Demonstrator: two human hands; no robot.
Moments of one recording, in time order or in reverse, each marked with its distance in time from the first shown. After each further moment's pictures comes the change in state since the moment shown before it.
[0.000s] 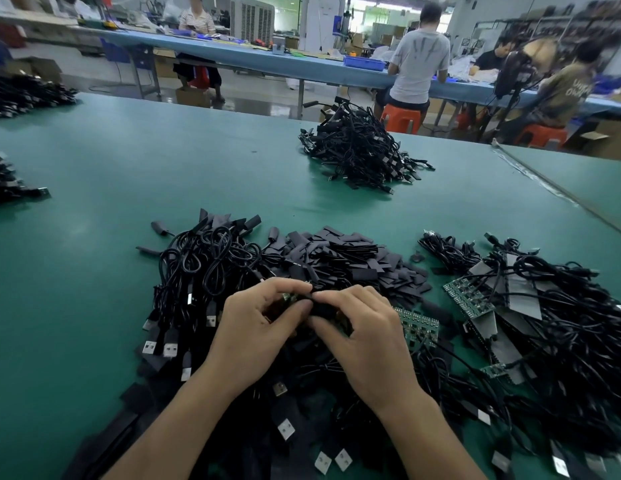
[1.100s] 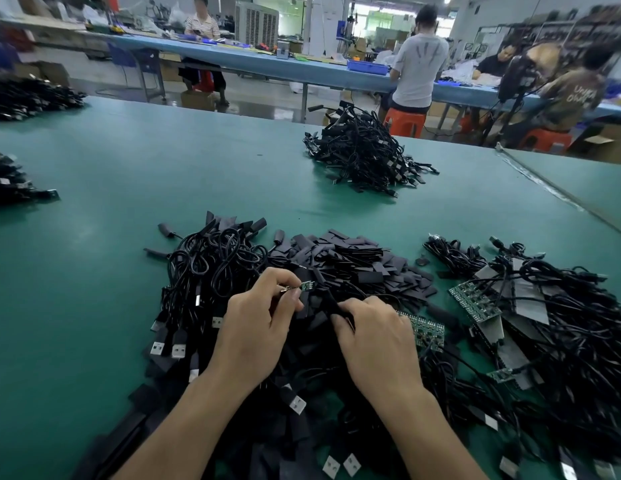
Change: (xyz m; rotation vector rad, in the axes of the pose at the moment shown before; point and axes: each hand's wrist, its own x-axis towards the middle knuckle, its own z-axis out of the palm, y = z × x) left_hand 0.003 -0.006 -0.002 0.328 0.088 0.105; right_hand 0.007 -0.005 0.002 -0.347 -0.262 0.359
